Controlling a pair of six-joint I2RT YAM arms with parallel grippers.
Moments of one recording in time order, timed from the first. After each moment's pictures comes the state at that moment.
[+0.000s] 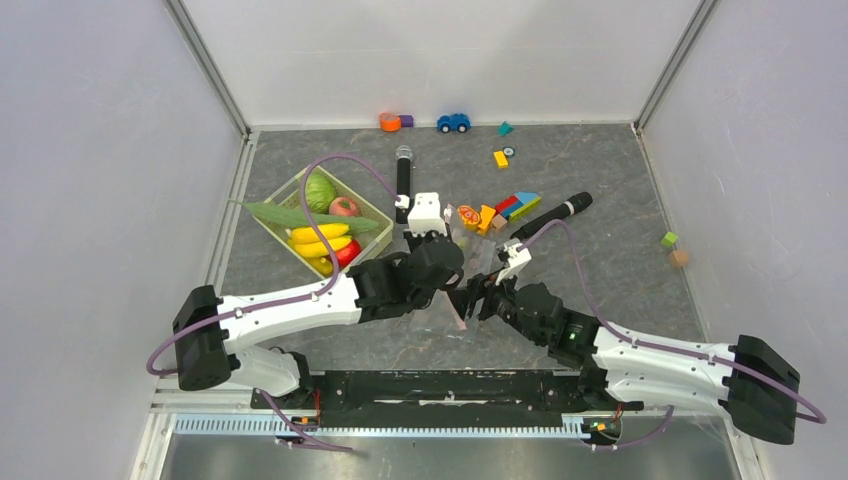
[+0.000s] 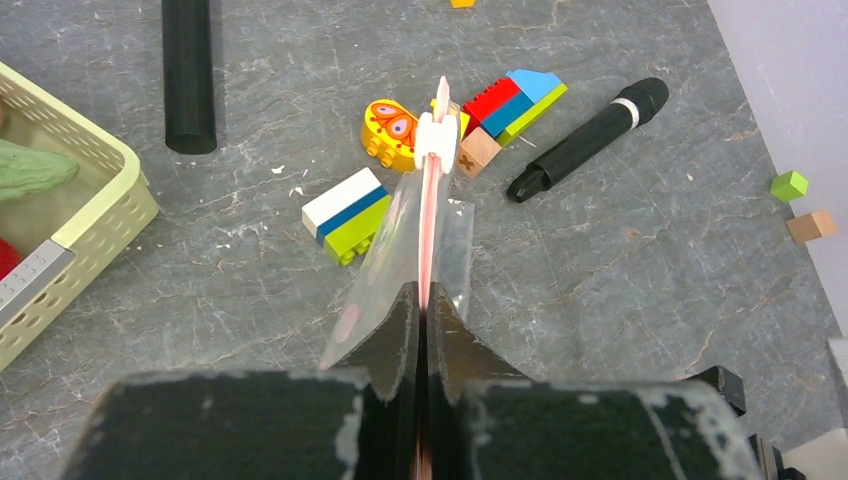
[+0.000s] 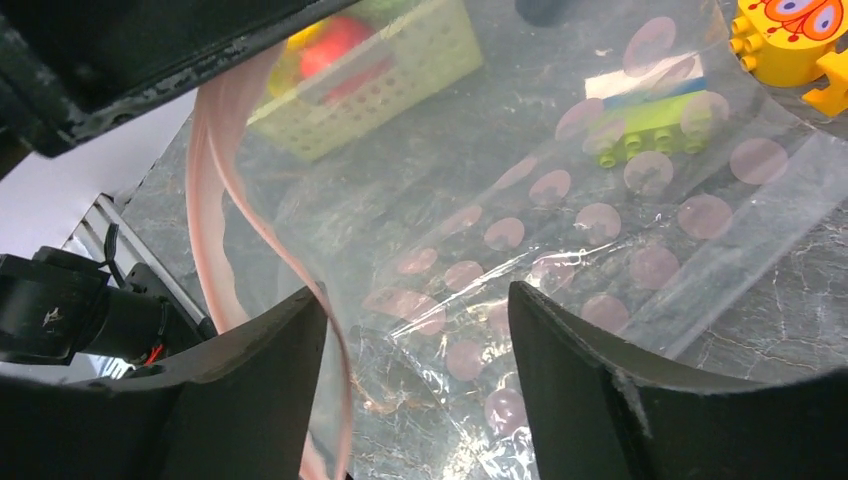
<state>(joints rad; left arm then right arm) -1.19 1.37 1.09 -0.26 -0.85 -0.74 1.10 0.89 0.34 0.33 0.34 0.56</state>
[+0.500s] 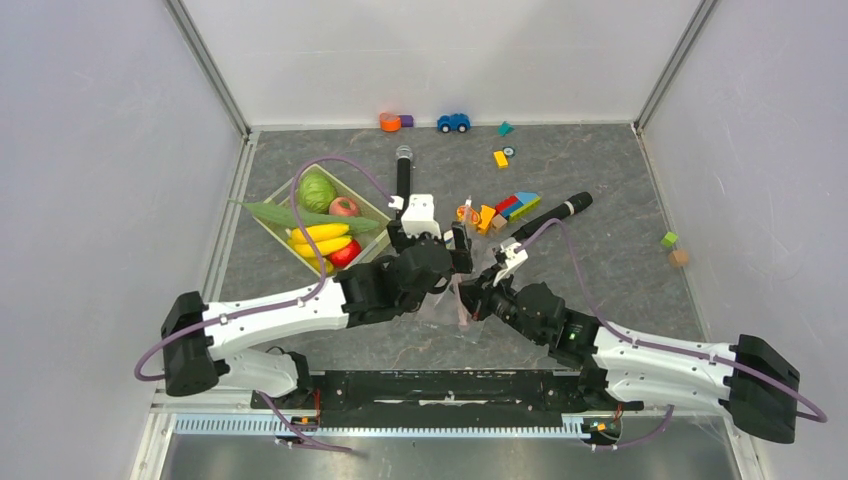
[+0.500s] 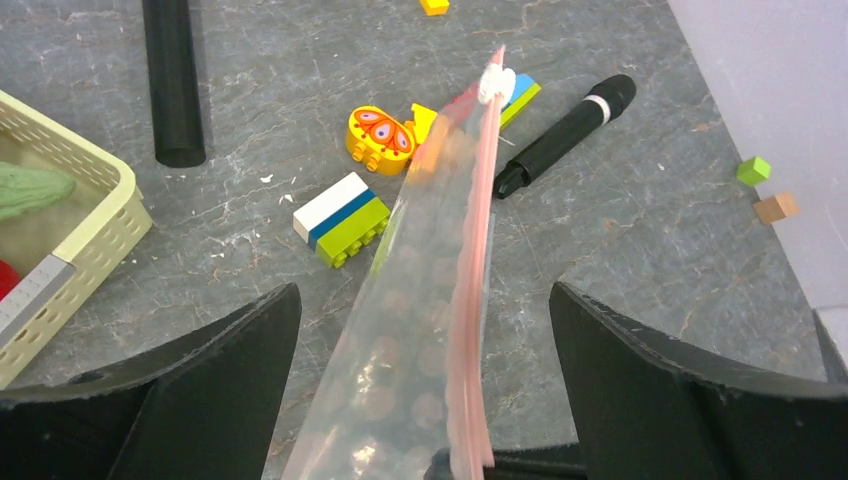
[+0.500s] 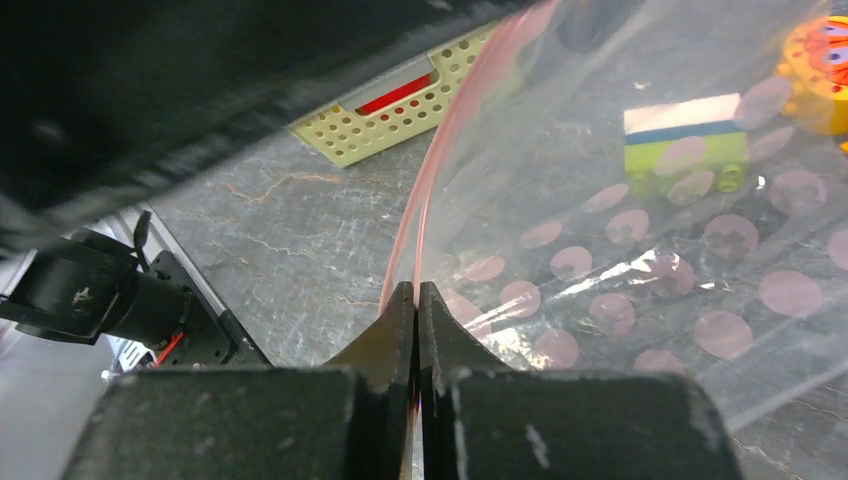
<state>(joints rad) -1.20 1.31 1.04 -0.21 -0.82 -0.70 1.11 0.91 0.36 0.39 0.29 0.51</state>
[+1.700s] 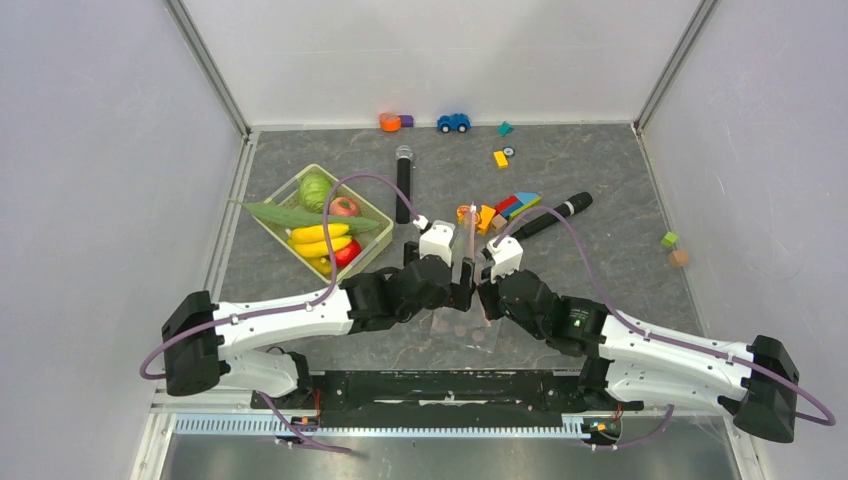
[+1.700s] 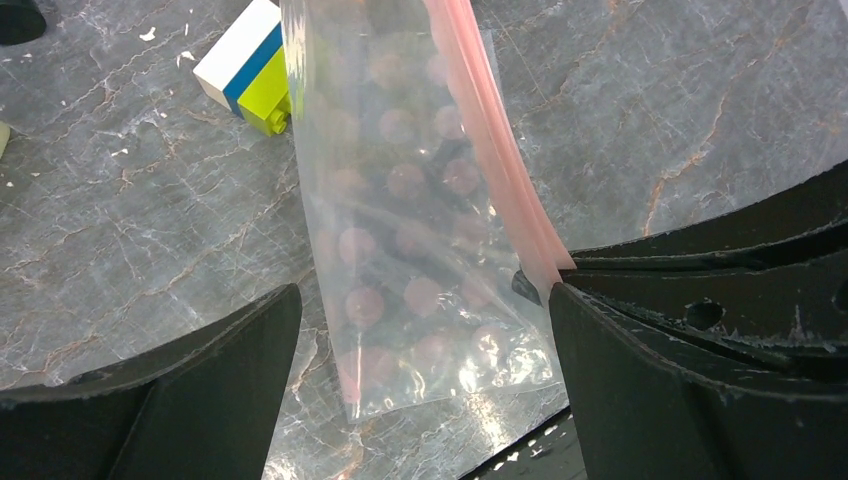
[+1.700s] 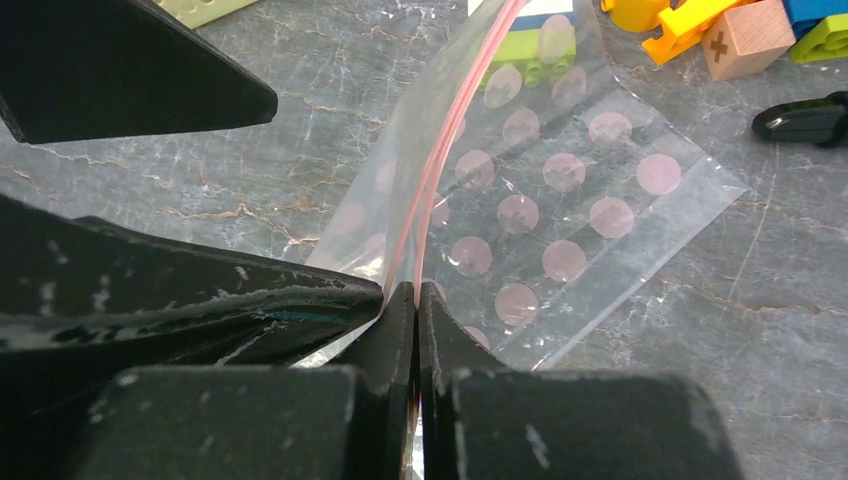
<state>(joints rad) -1.20 1.29 0.91 -0.24 -0.48 -0.63 1.11 0.91 0.58 -0.22 0.42 0.44</state>
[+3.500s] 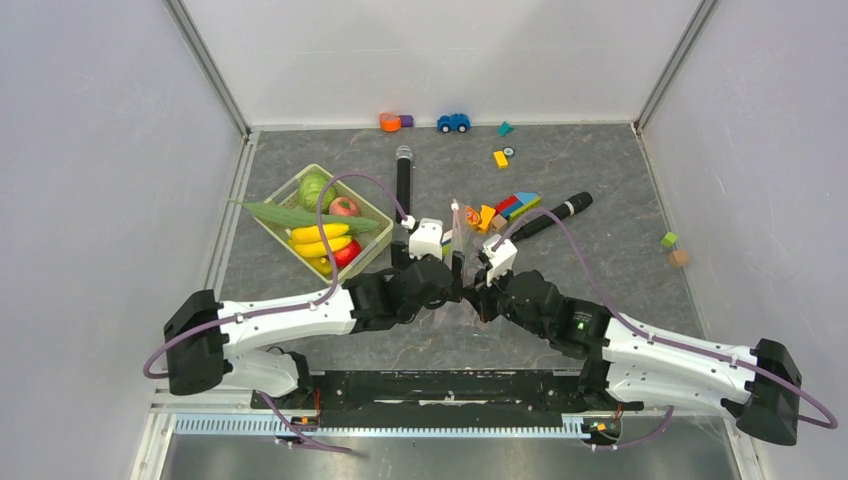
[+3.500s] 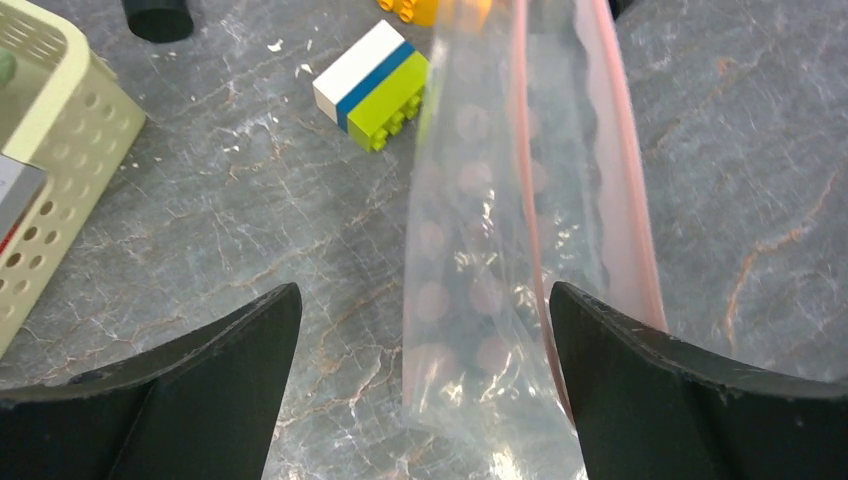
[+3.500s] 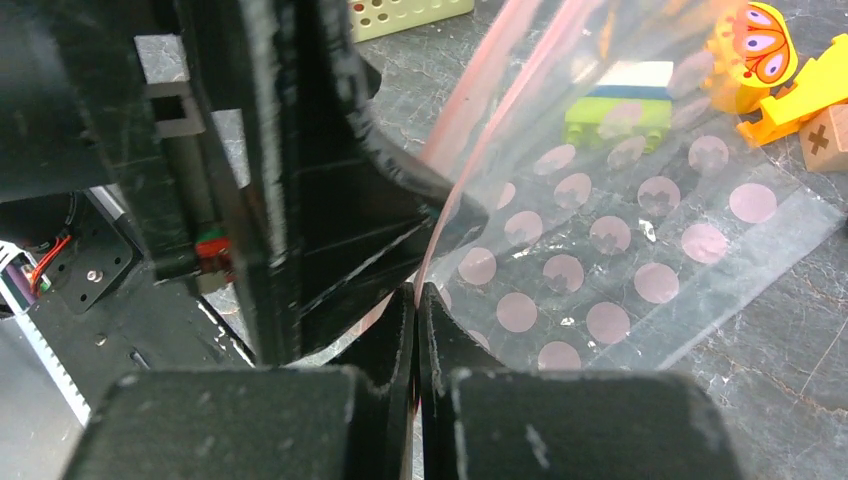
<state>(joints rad) -1.19 1.30 0.89 -0.28 -0.65 -0.68 1.11 0.88 0.56 -0.08 0.28 0.35</state>
